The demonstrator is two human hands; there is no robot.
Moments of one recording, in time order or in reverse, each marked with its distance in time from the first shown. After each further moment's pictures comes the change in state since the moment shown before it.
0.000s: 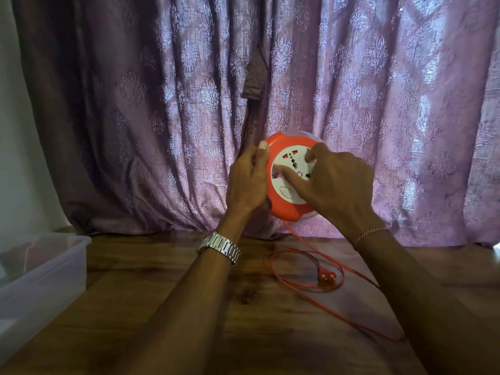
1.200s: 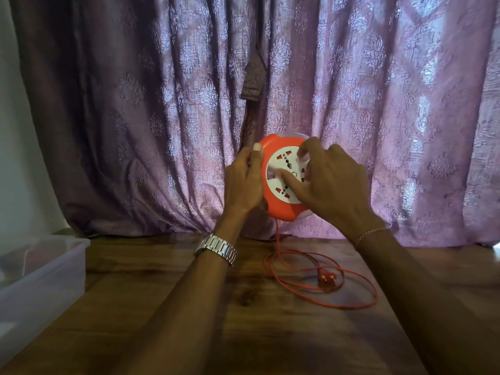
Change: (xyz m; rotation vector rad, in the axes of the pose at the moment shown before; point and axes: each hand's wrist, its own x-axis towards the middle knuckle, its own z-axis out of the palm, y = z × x) left_hand 0.001 -0.001 -0.003 0.011 0.023 -0.021; right_hand 0.002 0.002 0.005 0.054 -0.034 -0.084
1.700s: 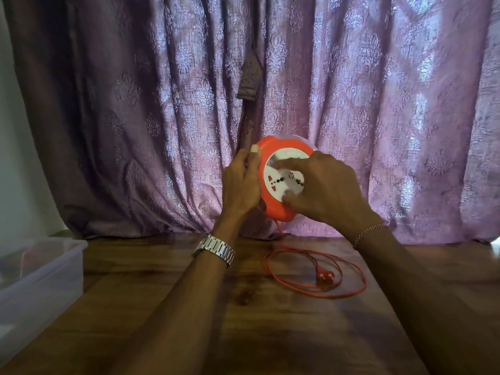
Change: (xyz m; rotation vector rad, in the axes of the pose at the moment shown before) left_hand -0.002 -0.004 0.002 -0.002 0.005 0.011; right_hand -0.002 -0.001 -0.008 0.059 -0.197 -0.095
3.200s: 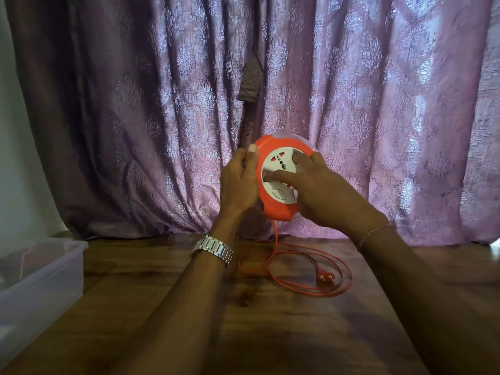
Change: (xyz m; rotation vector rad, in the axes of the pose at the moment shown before) left_hand 0.004 -0.003 -0.003 -0.056 -0.013 -0.040; right_hand 0.001 -0.003 -0.010 -0.119 -0.356 -0.128
